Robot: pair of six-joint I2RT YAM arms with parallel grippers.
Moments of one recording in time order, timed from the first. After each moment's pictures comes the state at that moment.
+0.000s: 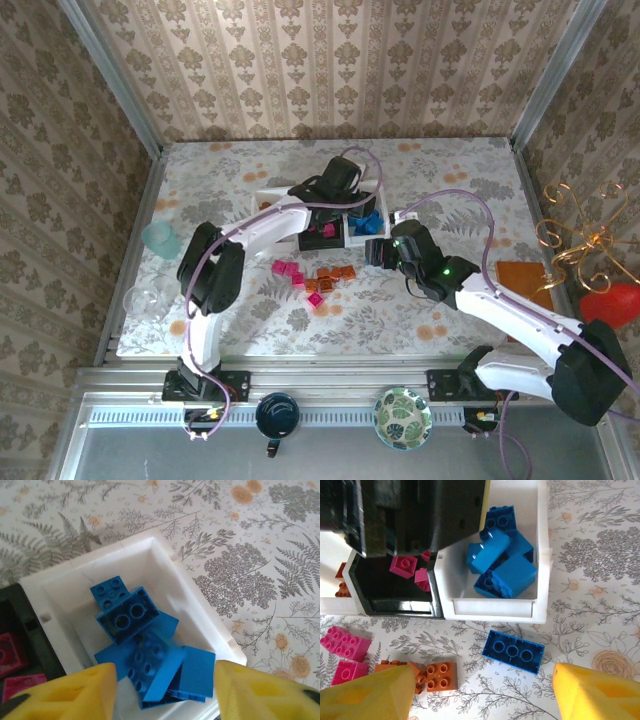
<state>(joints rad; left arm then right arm) -0.78 1.99 1.62 -0.33 0.02 -0.32 0.63 1.15 0.74 -0.27 0.25 0.48</state>
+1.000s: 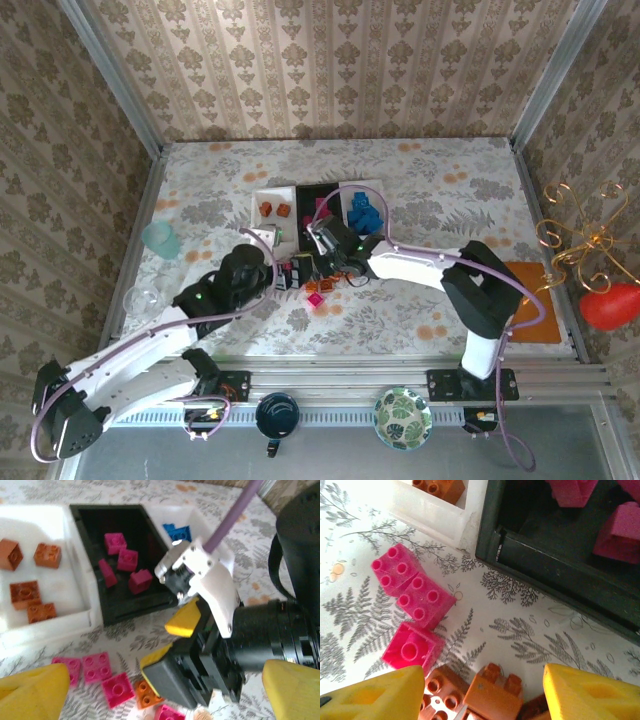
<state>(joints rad) -0.86 0.86 0.61 -0.25 -0.18 -0.49 0.81 1.82 1.16 -0.26 0.02 0.28</state>
